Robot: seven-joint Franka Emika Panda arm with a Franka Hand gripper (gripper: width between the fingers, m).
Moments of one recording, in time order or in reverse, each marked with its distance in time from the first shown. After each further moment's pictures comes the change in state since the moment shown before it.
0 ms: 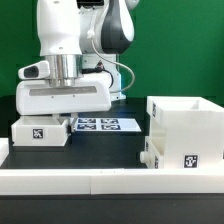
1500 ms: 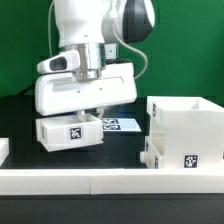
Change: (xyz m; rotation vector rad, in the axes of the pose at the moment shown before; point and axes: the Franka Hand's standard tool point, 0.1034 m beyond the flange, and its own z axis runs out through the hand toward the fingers) arm 0.057 -0.046 -0.009 0.059 -0.003 -0.562
